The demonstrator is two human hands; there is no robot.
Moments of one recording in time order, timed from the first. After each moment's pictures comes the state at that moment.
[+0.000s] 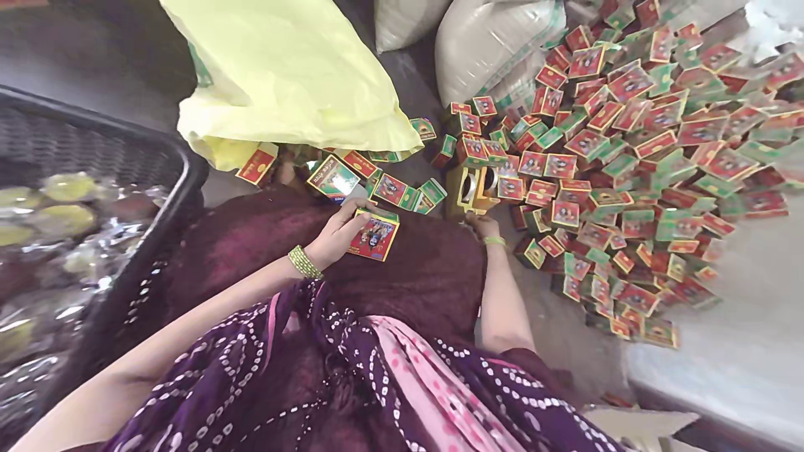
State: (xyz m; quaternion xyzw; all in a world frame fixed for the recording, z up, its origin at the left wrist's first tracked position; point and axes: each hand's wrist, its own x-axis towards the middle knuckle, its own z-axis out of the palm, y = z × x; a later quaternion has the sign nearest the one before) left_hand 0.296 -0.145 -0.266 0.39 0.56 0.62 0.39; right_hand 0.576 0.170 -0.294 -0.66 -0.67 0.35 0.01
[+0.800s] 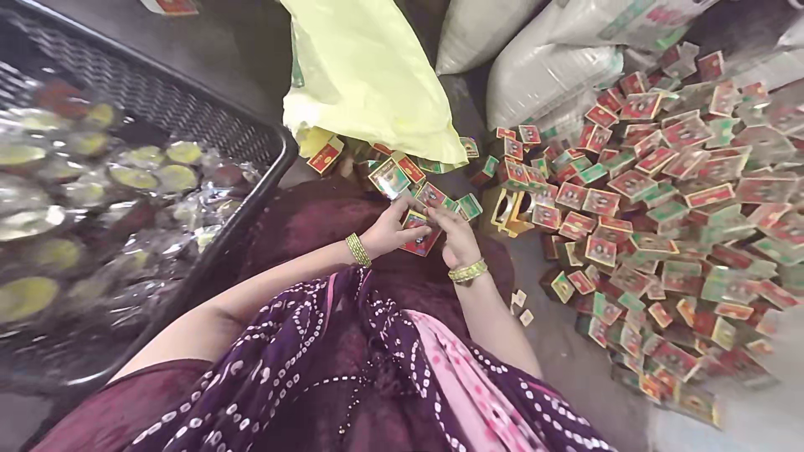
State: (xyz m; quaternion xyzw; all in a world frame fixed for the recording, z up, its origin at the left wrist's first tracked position) left_hand 0.300 -0.148 -0.260 0.41 0.56 0.64 0.34; right_hand 0.425 -0.036 -0.195 -0.39 -0.57 0.71 0.17
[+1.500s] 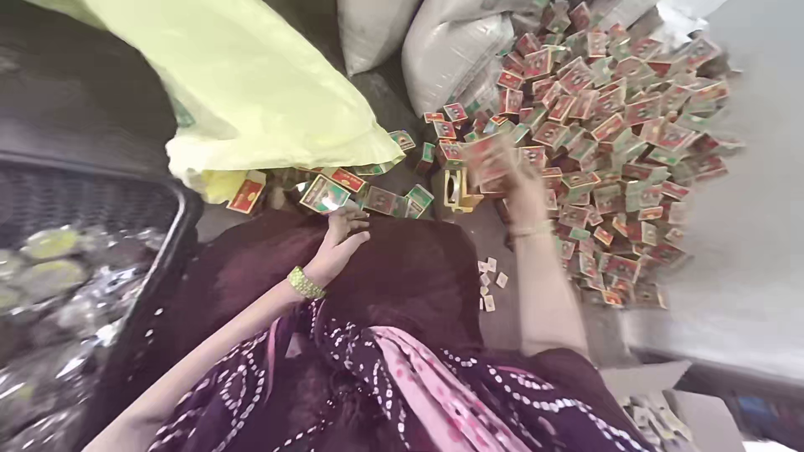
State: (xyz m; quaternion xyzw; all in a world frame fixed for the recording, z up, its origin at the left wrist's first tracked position) left_hand 0.297 -0.147 -0.270 0.35 0.52 0.65 0.43; right_hand 0.545 0.091 -0.087 -0.46 -0.65 0.47 0.38
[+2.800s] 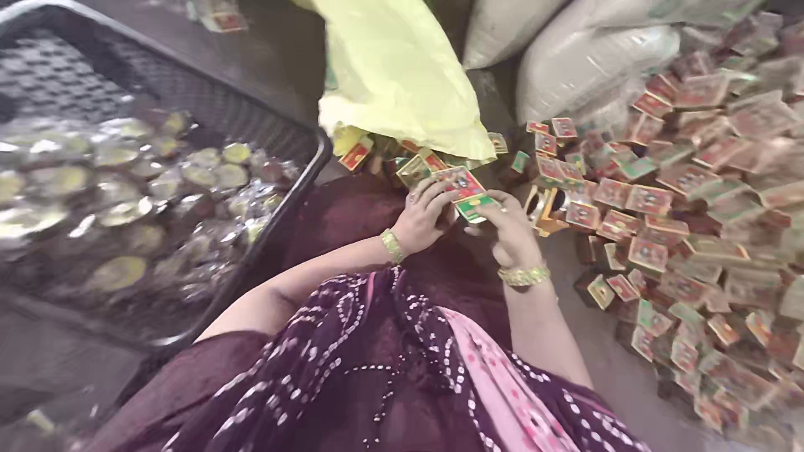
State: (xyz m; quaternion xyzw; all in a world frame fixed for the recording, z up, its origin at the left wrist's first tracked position) left_hand 0.305 -0.151 -0.252 0.55 0.69 0.47 -0.06; right_hand 0.431 -0.041 -0.122 -0.41 -0.56 0.70 0.17
